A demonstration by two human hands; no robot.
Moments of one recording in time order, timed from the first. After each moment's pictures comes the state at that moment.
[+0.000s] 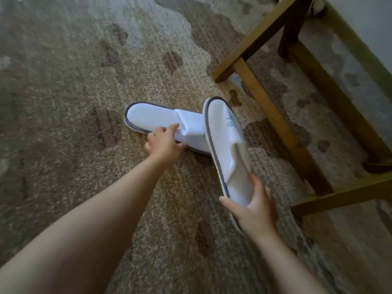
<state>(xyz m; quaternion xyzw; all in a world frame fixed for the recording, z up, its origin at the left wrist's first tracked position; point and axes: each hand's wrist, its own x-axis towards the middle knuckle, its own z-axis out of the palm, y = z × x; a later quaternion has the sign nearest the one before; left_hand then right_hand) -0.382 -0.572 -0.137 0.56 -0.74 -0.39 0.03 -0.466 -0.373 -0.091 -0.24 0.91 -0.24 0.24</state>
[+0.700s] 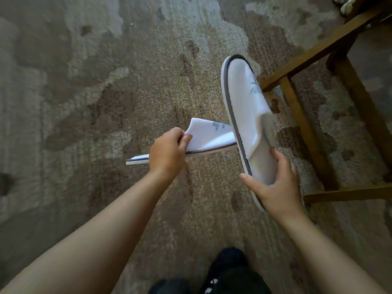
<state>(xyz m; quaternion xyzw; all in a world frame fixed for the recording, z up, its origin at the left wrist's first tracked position) -0.232 -0.527 0.053 0.60 -0.68 -0.36 0.21 -0.393 -0.398 0.085 -0.36 0.85 -0.28 0.27</state>
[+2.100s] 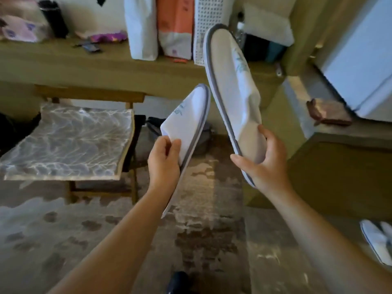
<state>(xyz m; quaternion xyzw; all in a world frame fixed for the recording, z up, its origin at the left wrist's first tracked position) -0.345 -0.017 0.710 0.09 -0.78 -0.59 0.20 -0.332 0.171 0.728 0.03 0.88 -0.45 -0.18</state>
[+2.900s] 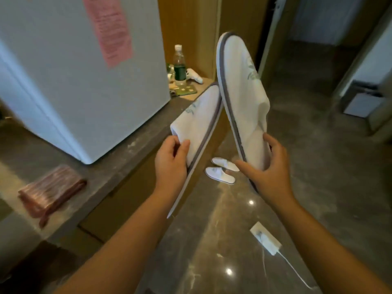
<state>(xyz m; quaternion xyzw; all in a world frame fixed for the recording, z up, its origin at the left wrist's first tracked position) -0.339 0.596 0.757 -0.42 -0.66 -0.60 -0.15 -0.164 0.644 0.755 0.51 0.66 -0.36 -0.43</state>
